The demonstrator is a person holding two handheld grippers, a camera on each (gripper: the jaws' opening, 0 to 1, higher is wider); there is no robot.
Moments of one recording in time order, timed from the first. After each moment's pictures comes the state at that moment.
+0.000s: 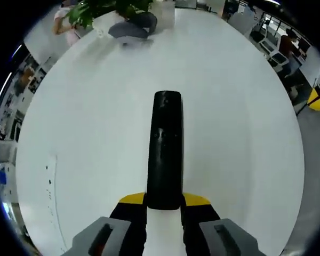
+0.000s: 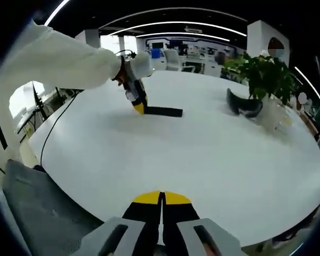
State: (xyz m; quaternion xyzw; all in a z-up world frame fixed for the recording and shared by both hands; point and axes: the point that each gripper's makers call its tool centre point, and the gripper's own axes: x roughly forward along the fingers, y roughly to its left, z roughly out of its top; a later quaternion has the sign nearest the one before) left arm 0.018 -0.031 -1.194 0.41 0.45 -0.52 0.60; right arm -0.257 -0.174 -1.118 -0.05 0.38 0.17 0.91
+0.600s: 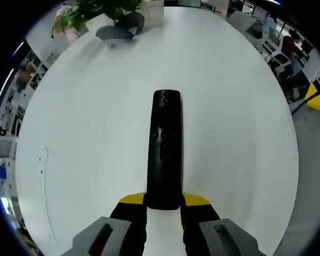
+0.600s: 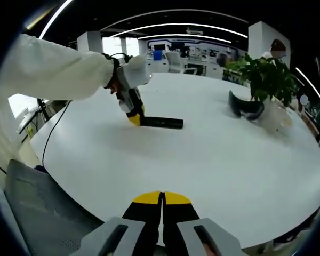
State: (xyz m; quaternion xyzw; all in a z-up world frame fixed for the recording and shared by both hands) left arm -0.046 -0.036 -1.198 0.41 0.46 -0.50 0.60; right arm -0.258 -0.172 -1.117 -0.05 0.37 0.17 0.91
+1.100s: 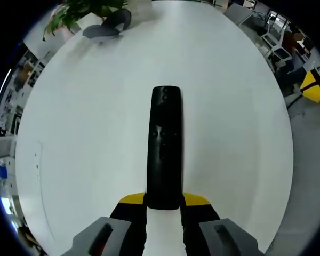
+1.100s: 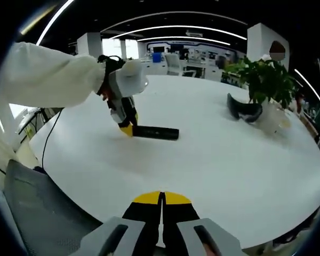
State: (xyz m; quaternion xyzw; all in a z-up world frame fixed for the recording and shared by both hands) left arm -0.086 -0.034 -1.198 0.42 0.48 -0.49 0.59; right arm -0.259 -0.174 -1.114 -0.05 0.36 0.17 0.91
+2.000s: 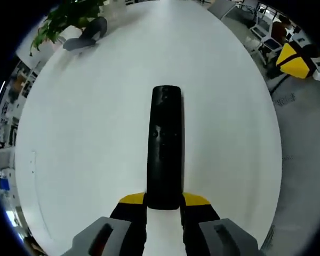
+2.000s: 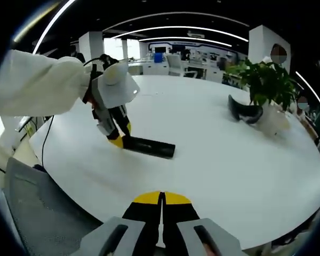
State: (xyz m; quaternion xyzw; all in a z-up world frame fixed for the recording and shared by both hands) left arm -0.142 -0.035 -1.199 0.45 0.46 -0.52 0.57; right arm -0.260 -0.173 -1.114 -0.05 0.36 0.17 0.91
